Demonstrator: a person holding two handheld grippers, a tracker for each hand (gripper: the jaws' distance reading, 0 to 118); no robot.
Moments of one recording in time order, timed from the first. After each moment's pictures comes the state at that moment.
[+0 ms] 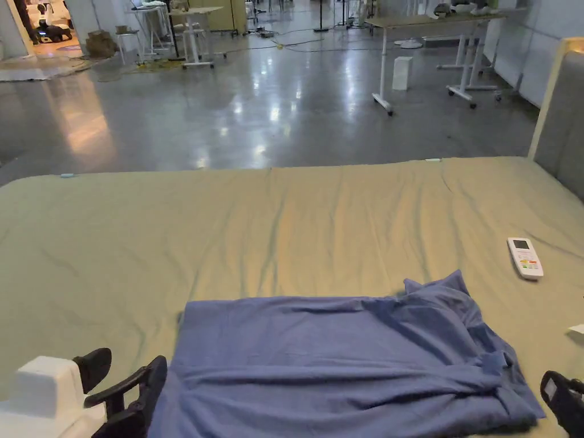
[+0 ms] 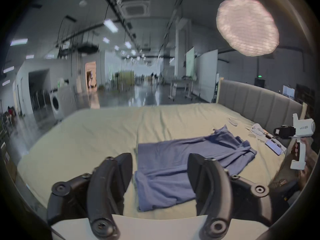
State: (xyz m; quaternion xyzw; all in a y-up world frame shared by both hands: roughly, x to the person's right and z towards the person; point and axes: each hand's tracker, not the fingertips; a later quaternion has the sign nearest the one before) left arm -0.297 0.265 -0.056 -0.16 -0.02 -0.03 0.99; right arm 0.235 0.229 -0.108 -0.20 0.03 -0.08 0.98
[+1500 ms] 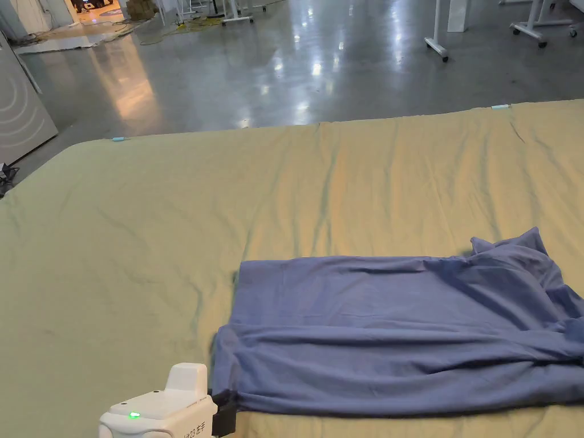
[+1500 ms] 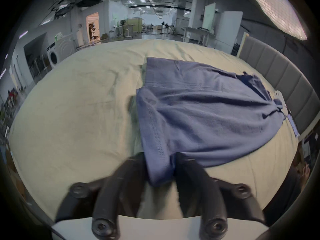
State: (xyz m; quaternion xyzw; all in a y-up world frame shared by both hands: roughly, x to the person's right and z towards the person) left arm -0.331 0.100 -0.161 -0.43 0.01 0.02 0.90; right arm 0.194 0.190 -0.036 -0.28 0.06 -0.07 0.96
